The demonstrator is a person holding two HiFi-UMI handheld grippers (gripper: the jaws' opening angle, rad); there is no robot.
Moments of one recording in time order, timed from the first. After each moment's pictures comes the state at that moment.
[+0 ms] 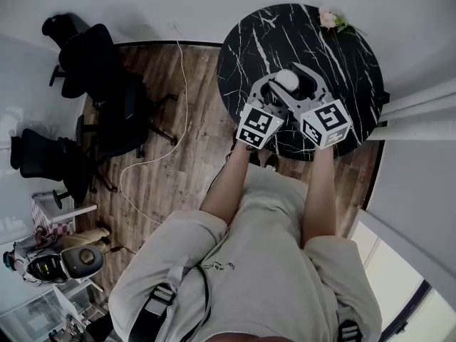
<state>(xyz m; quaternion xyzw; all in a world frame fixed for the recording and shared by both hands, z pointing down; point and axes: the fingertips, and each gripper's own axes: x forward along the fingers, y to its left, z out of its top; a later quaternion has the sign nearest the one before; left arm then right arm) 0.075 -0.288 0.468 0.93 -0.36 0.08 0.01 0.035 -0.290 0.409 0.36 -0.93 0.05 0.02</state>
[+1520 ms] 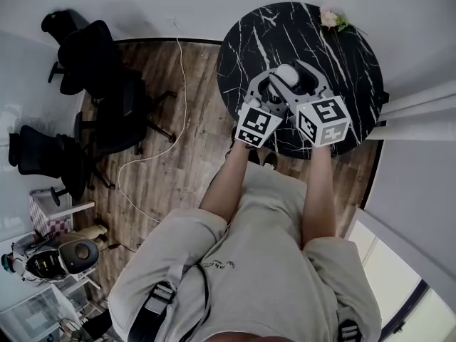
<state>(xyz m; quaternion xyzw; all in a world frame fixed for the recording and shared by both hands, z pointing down) 0.066 -0.291 0.456 0.92 -0.38 0.06 -0.02 0.039 -0.297 0.405 0.42 -0.90 0.11 0.06</state>
